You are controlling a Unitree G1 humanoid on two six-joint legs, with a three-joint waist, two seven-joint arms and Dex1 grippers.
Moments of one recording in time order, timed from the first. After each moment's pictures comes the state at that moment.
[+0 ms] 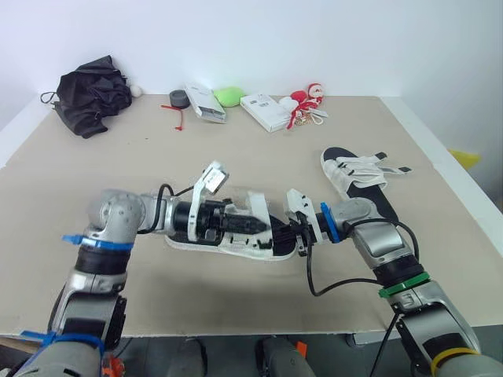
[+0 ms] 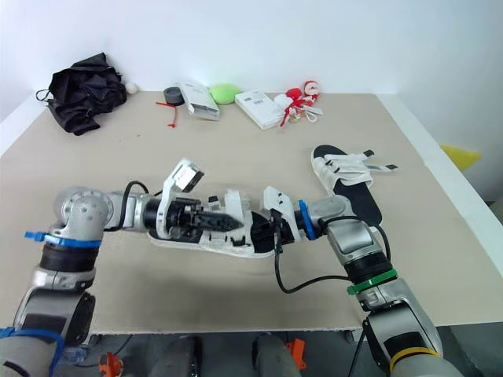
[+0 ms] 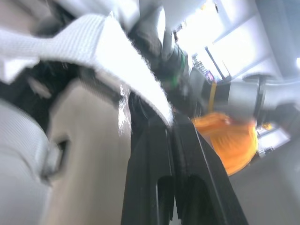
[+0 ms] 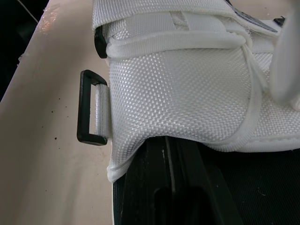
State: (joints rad) left arm -0.77 0.41 -0.01 0.11 -0.98 1.42 -0.88; right arm -0.66 -0.51 0.30 0.24 0.20 0.38 1.35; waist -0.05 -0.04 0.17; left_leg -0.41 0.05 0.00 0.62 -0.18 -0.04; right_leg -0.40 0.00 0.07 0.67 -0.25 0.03
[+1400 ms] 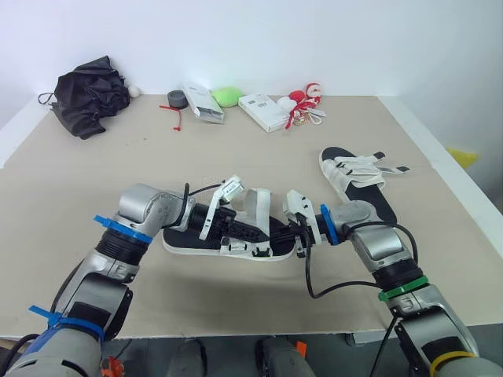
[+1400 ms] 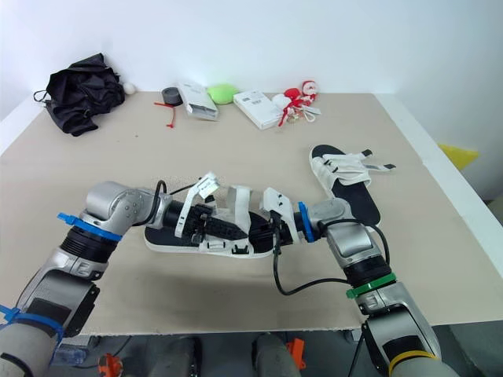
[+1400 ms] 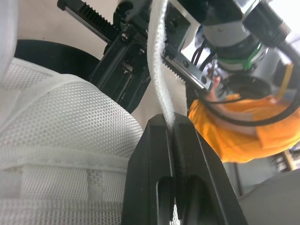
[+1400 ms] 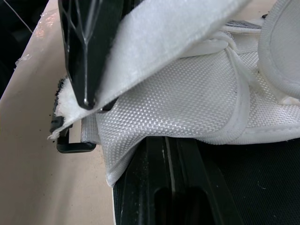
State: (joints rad) left arm -0.84 0.44 -0.31 0.18 -0.67 1.20 -1.10; right arm -0.63 -0.50 0.29 0.22 0.20 0.38 1.33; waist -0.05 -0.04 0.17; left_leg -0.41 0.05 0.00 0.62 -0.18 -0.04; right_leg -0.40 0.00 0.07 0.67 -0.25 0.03
